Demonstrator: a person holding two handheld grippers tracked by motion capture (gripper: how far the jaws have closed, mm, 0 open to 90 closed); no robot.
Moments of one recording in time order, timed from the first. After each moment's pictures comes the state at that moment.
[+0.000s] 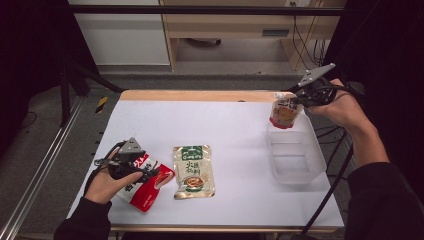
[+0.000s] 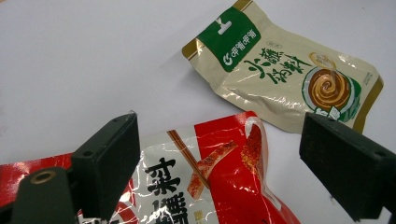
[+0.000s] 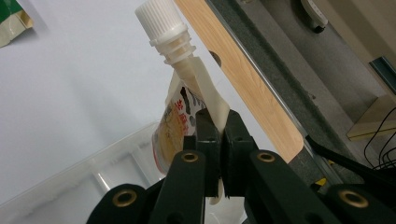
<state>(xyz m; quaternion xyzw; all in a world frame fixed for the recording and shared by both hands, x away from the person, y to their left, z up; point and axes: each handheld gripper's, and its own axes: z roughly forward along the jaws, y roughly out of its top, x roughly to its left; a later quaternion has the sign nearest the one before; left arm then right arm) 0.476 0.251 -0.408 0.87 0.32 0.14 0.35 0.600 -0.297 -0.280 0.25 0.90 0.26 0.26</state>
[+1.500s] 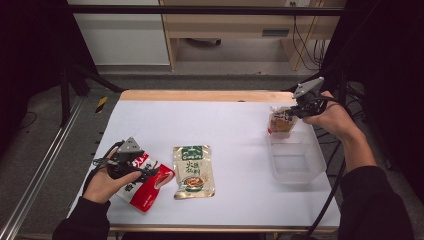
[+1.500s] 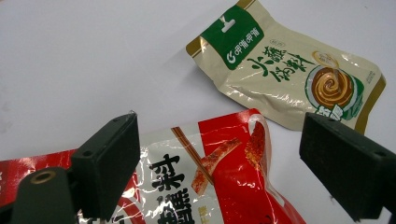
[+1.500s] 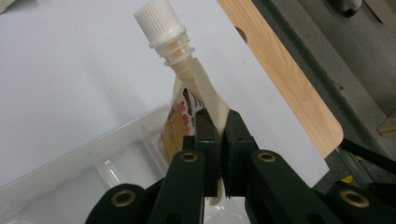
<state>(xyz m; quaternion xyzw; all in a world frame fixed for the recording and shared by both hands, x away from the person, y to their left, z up) 0.476 0.254 -0.408 0.87 0.33 0.14 0.35 0.609 -0.297 -0.328 0.25 0.91 0.26 0.22</state>
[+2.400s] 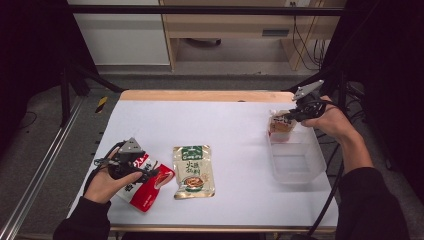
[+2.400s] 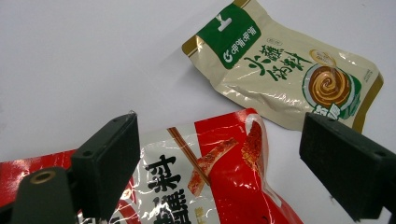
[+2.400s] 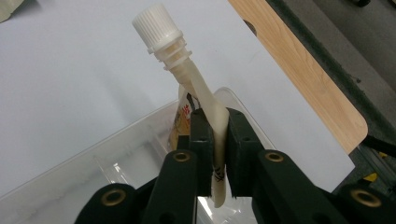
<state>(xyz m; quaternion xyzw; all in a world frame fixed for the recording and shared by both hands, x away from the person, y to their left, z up) 0.476 0.252 -0.408 0.87 0.32 0.14 0.35 0.612 -0.302 -0.343 0.27 0.90 0.27 0.20</state>
